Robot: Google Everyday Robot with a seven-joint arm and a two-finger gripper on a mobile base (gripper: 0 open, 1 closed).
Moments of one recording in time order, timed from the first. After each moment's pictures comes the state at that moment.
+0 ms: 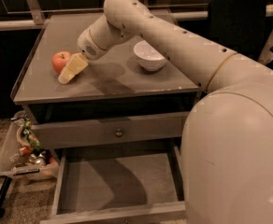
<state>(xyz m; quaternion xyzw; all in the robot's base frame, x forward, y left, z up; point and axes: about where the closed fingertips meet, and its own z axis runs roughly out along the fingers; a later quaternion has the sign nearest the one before) 0.700 0.183 0.864 -0.59 0.68 0.25 0.36</state>
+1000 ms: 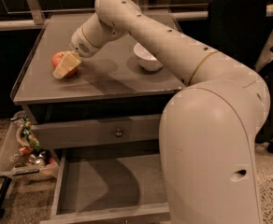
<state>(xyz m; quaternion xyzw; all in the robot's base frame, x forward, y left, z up) 0.720 0.208 0.857 -0.59 0.68 0.25 0.35</state>
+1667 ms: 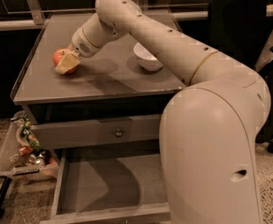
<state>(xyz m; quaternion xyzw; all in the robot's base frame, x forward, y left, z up) 0.720 0.208 0.857 -0.59 0.68 0.25 0.35</state>
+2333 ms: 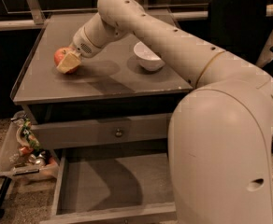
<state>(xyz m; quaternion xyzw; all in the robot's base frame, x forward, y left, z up) 0.710 0.204 0.864 -0.59 0.68 0.25 0.36</state>
